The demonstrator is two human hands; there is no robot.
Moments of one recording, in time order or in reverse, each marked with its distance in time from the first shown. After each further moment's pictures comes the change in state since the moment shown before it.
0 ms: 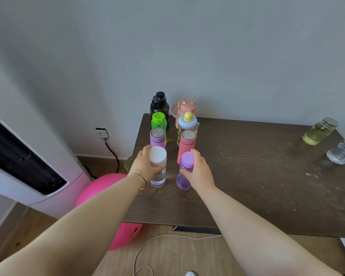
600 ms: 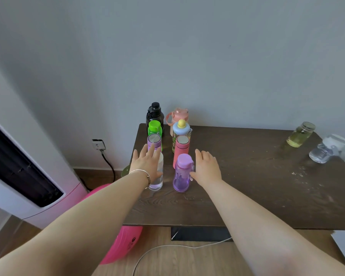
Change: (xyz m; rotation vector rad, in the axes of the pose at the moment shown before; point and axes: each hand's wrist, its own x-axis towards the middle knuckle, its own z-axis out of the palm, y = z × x) left_hand -0.014 0.025 -0.017 0.818 -0.068 0.321; right_hand -0.009 0.002 -0.045 -0.550 0.011 -0.091
